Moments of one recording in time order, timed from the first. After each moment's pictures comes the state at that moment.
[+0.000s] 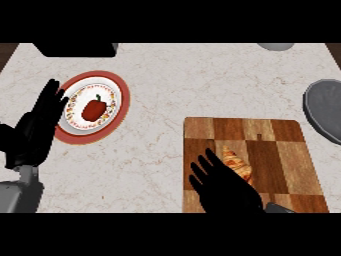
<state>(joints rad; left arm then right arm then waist) -0.15 0.28 -0.01 -1.58 0.23 0.16 0.20 -0.51 -0.50 0.94 -1.92 1.10 0.97 0.21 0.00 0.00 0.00</state>
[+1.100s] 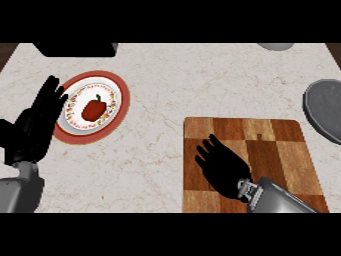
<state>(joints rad) -0.18 0.24 0.05 -1.58 0.18 0.11 0.24 -0.47 -0.42 0.87 -1.58 1.37 0.77 -0.01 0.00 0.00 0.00</state>
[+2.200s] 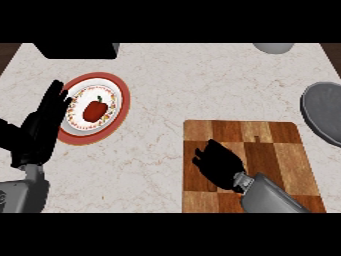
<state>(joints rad) -0.16 0.20 0.06 -1.56 0.14 0.08 0.20 -0.42 -0.32 0.79 -1.38 1.51 0.52 -0.18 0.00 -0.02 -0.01</state>
